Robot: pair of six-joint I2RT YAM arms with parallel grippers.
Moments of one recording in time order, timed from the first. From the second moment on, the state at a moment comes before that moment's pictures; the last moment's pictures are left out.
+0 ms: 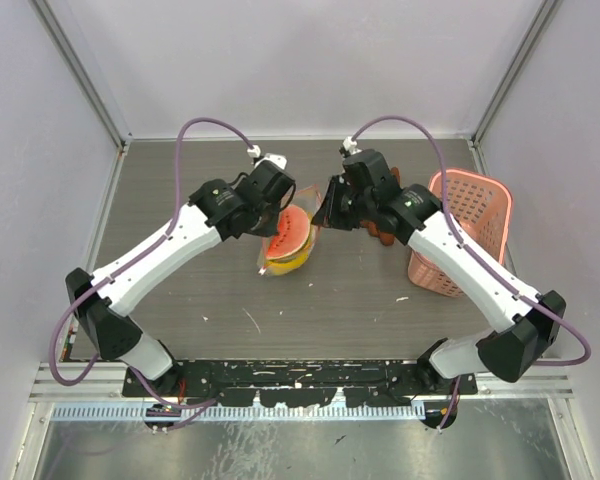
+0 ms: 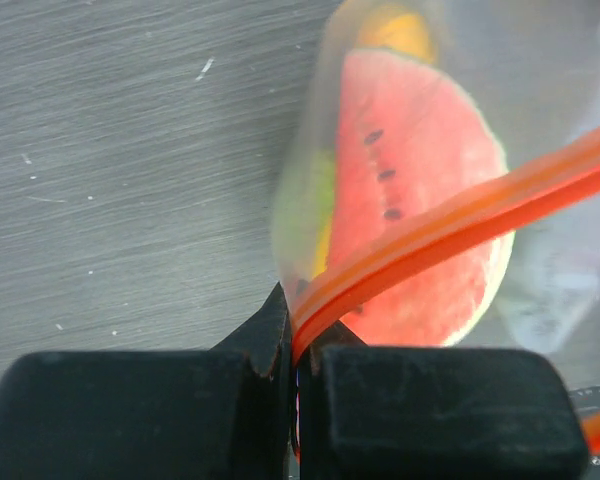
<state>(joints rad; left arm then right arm) -0.84 1.57 1.66 -1.05 -0.39 -0.52 0.65 1.38 1.41 -0.75 -0.09 0.71</state>
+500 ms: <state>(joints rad) -0.80 1.50 1.66 -1.11 -0.41 -0.48 0.65 1.46 1.53 -0.81 -0.06 0.65</state>
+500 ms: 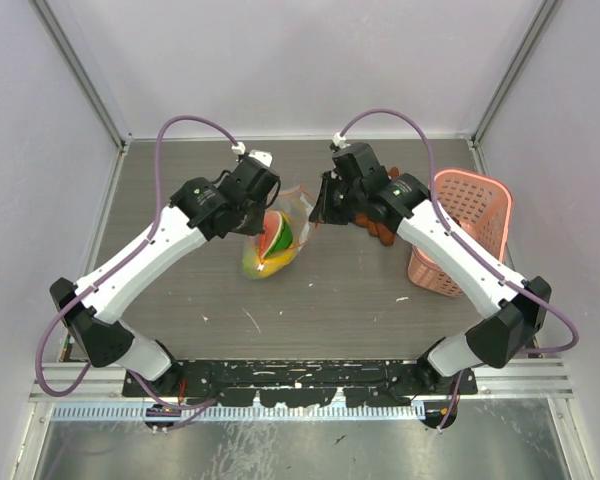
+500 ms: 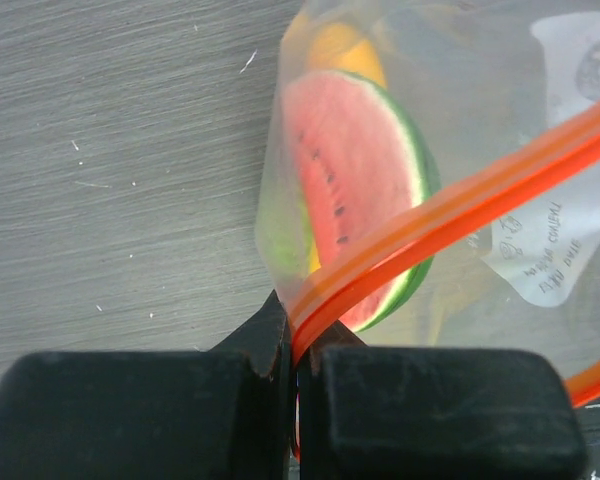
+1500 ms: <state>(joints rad) -0.78 1.54 1.72 -1.13 -0.43 -0.37 0.65 1.58 1.61 -0.77 -0.10 0.58</state>
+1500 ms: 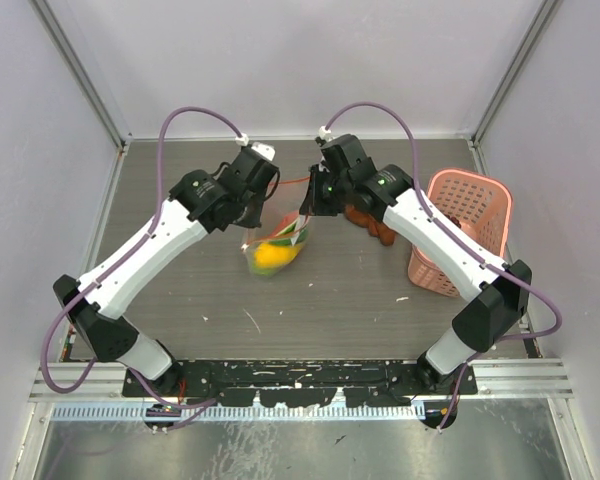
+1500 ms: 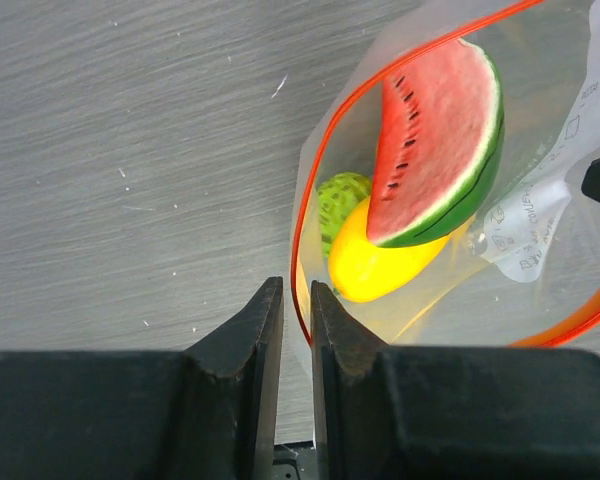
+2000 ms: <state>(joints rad) -0.77 1.61 1.75 -1.12 -0.43 -0.32 0.65 1.58 1.61 -0.77 -0.10 0.56</state>
